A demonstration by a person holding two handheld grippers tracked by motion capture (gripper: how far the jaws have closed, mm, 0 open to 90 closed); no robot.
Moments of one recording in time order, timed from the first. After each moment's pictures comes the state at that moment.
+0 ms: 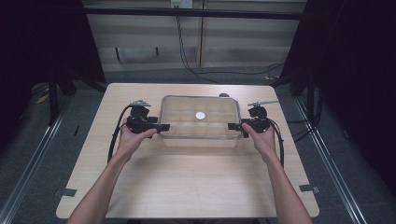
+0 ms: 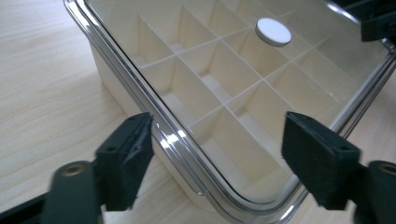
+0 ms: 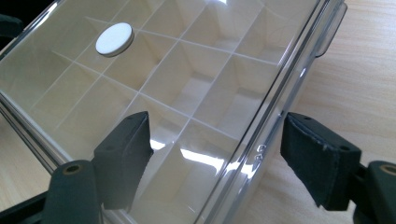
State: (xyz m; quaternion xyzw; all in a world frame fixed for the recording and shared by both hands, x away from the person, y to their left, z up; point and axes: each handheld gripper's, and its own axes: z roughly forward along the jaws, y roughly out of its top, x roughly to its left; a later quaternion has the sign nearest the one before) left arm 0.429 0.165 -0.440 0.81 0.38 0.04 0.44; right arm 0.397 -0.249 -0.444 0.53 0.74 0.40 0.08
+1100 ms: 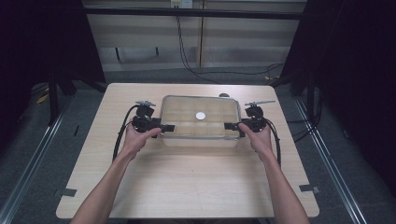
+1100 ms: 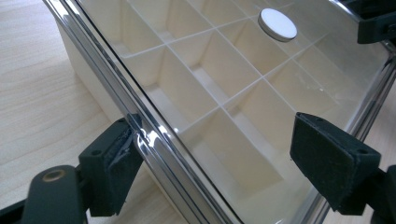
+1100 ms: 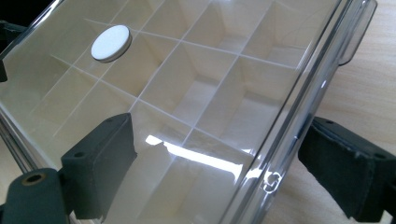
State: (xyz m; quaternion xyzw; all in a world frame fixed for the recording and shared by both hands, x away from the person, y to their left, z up) left arm 0.441 0.155 -0.454 0.81 0.39 -0.01 0.43; right arm 0.407 -0.242 -0.453 0.53 0.74 0.41 0.07
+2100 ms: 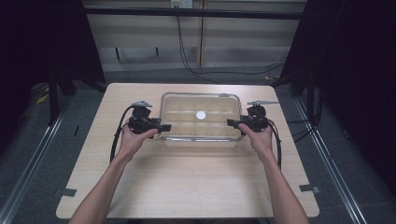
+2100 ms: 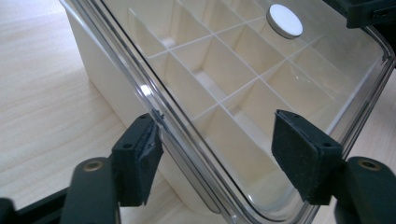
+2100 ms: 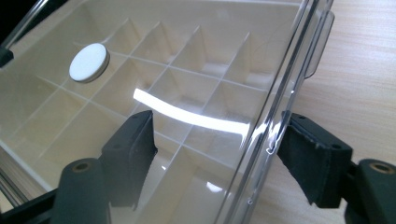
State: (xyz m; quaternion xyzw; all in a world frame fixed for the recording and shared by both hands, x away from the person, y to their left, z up) left arm 0.429 0.163 -0.445 0.81 0.37 0.03 0.45; right arm 0.398 -0.243 -0.444 0.54 0.72 0.42 0.13
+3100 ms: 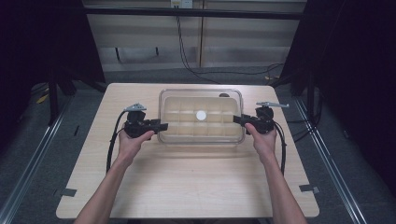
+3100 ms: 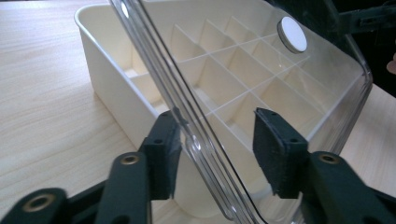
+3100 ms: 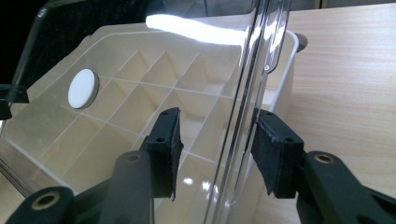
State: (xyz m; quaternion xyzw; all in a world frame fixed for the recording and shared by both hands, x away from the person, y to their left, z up) left arm 0.413 0.176 -0.447 0.78 0.37 0.04 0.50; right arm 0.380 -0.256 -0.437 0.55 0.67 0.47 0.14
